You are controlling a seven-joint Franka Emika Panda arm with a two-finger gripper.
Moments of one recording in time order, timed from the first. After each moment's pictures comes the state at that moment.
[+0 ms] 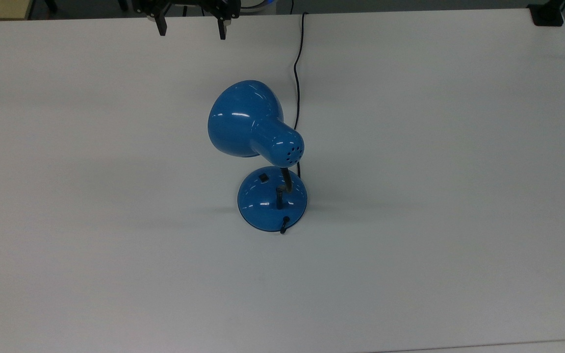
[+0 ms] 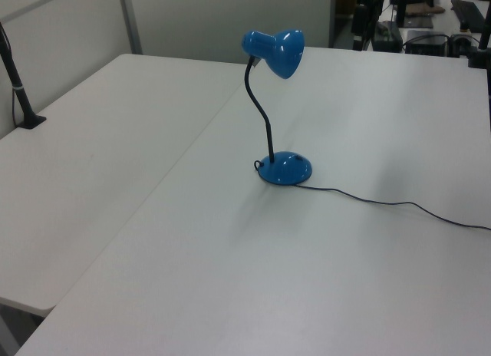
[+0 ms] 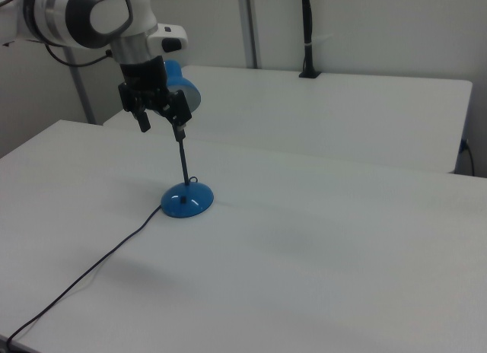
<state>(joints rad) -0.10 -0.01 0.05 -1.67 0.01 1.73 0.00</state>
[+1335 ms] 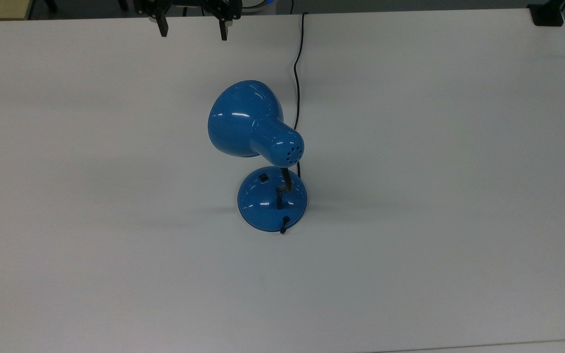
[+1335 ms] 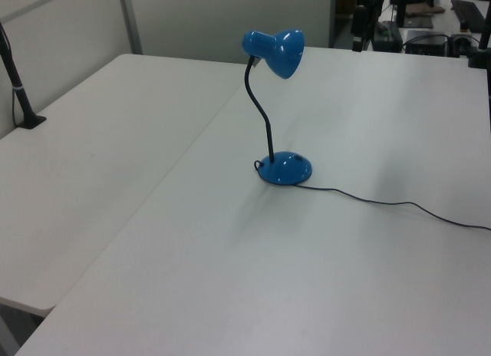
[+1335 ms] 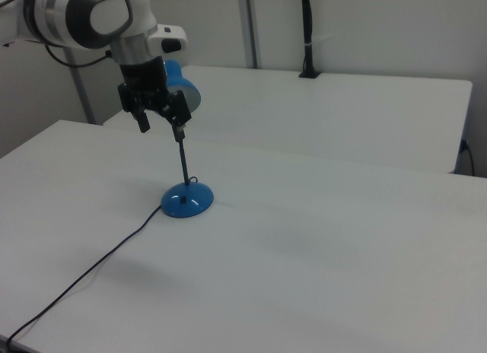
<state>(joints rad) -0.10 -0.01 0.06 -1.67 0.01 1.73 0.00</state>
